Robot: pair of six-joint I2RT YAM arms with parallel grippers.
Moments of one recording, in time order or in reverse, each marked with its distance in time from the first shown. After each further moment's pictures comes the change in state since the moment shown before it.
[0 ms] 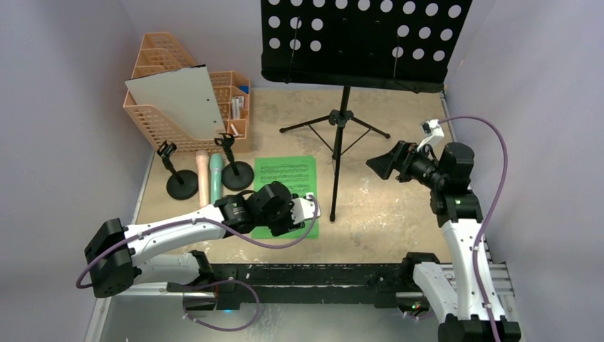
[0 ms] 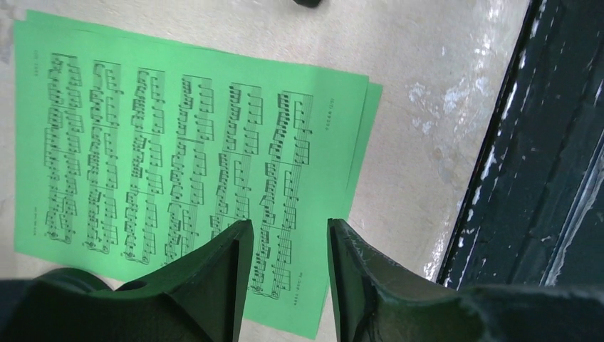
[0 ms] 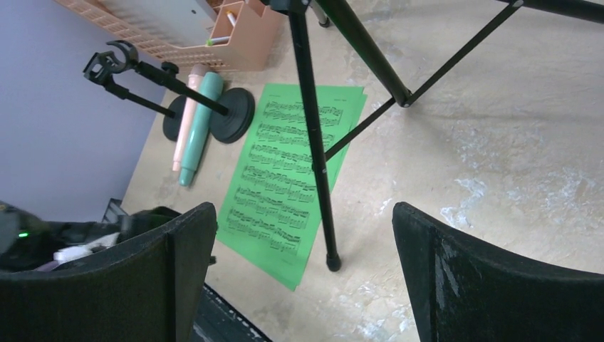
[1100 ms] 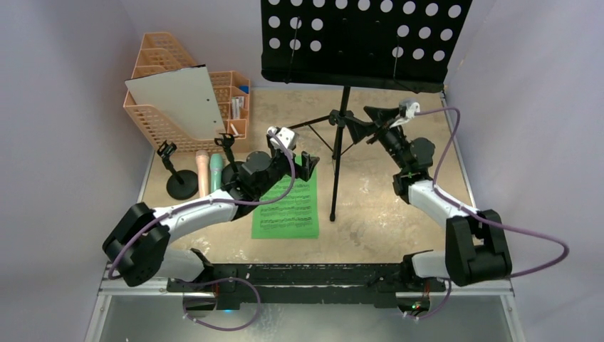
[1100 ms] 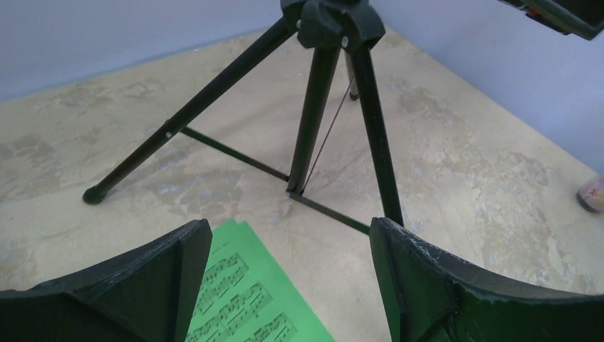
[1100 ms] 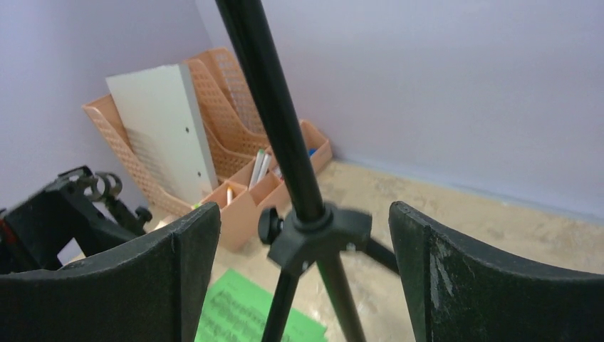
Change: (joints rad) left arm 0.262 0.148 -0.055 0.973 -0.170 -0.497; right arm 0.233 0.510 -0.234 1.453 0.224 0.030
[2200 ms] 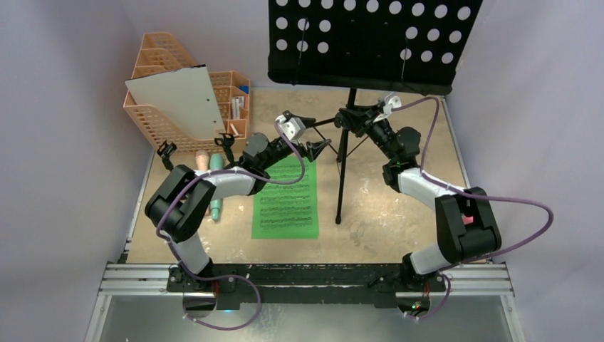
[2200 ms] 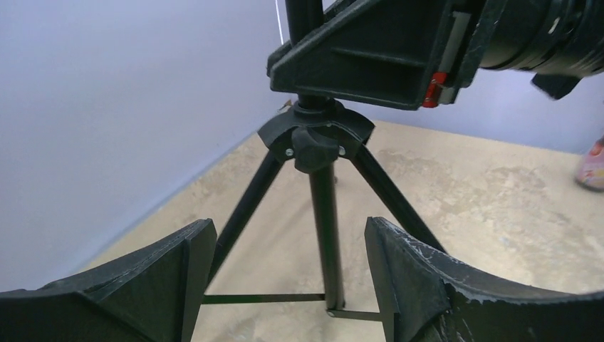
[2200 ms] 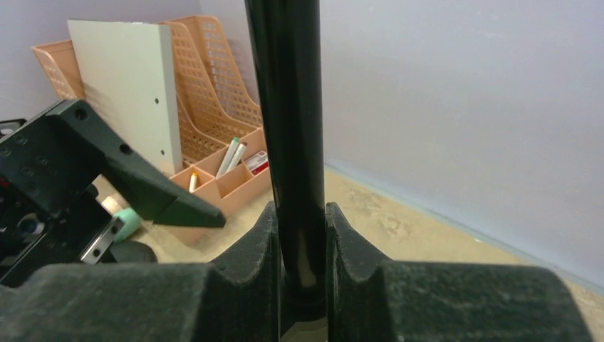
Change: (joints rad) left arm 0.182 0.396 0.161 0.557 0.535 0.153; right arm 0.066 0.206 0.158 0.053 0.008 -0.210
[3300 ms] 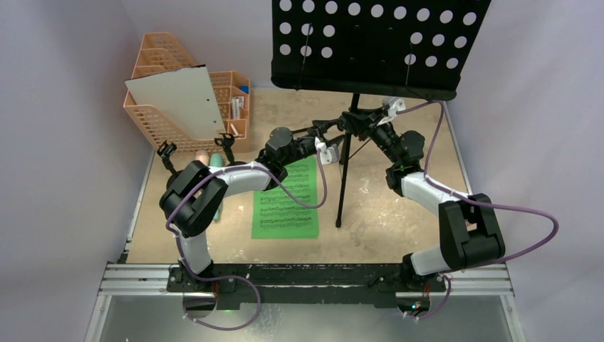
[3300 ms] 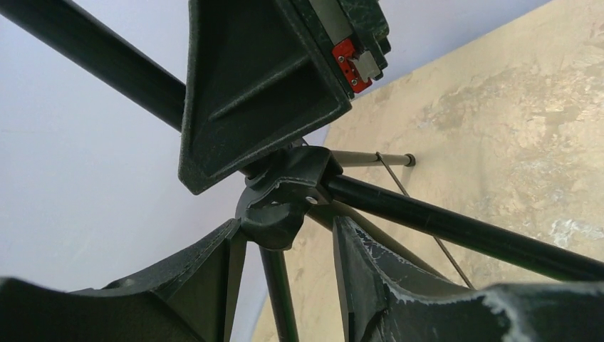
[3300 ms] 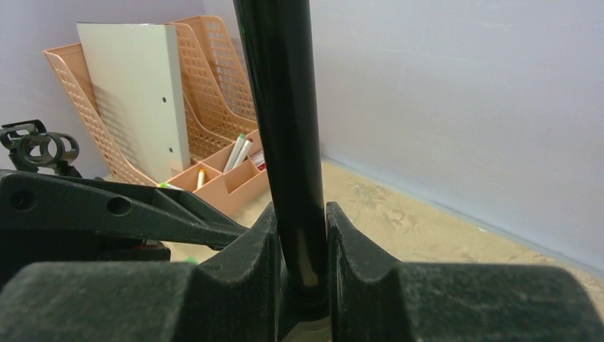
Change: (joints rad) left arm -0.113 0.107 0.192 -0.170 0.051 0.746; right arm -0.019 -0.061 -0.056 -0.022 -0.026 0.028
